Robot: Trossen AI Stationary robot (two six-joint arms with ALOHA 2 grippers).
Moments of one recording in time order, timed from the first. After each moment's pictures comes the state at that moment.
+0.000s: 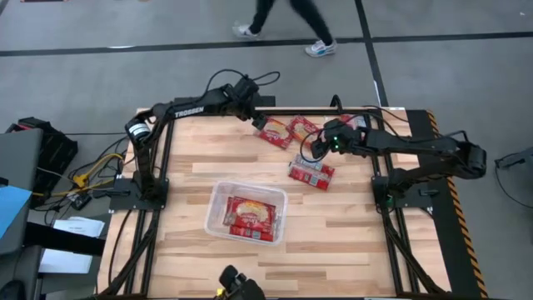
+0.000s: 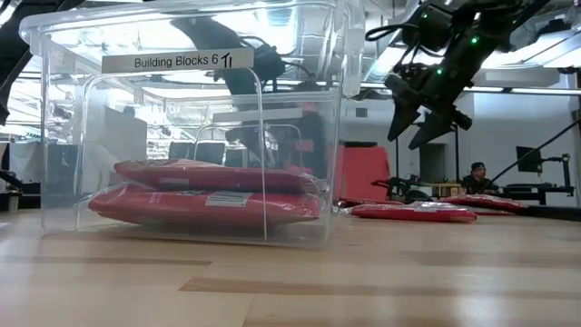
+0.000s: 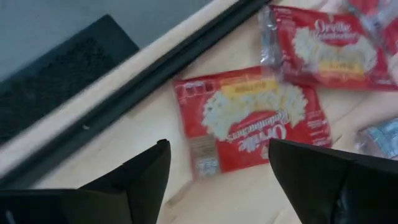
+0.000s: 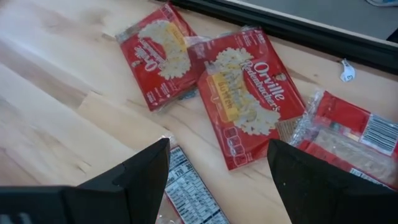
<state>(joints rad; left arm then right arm) 0.62 1.91 1.50 -0.45 -0.03 -0.28 -0.38 1.18 0.73 -0.38 0.32 0.62</state>
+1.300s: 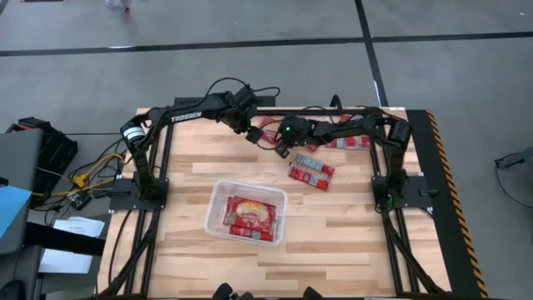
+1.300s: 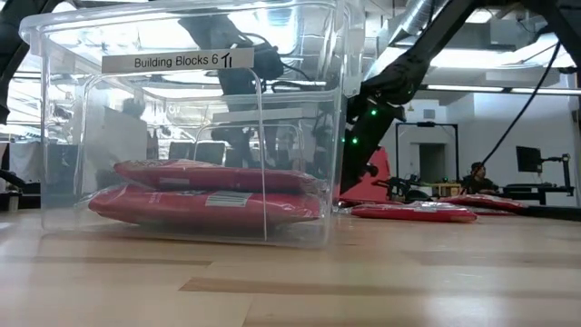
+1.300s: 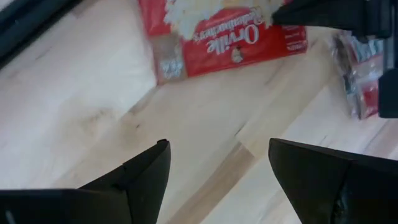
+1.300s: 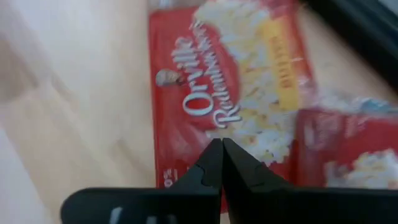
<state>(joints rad) 0.57 1.85 1.46 -0.68 0.08 -0.29 -0.44 1.93 1.09 -0.08 0.14 0.15</state>
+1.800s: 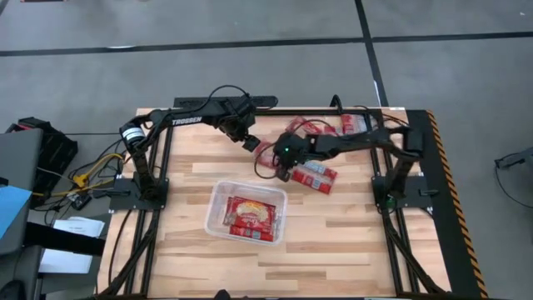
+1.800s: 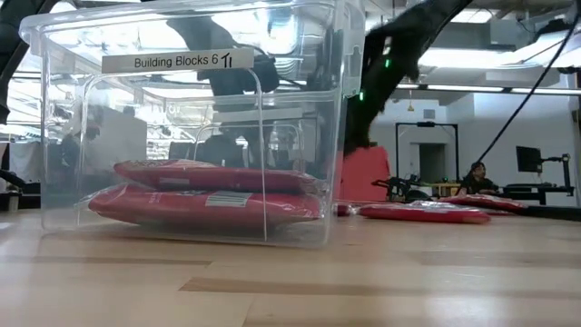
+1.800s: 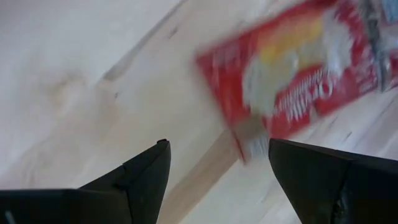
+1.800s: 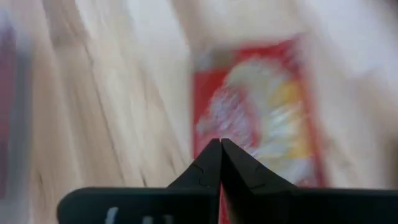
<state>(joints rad) 0.56 1.84 1.35 -0.62 0.14 -0.31 -0.24 1.74 1.09 -0.21 0.12 0.15</state>
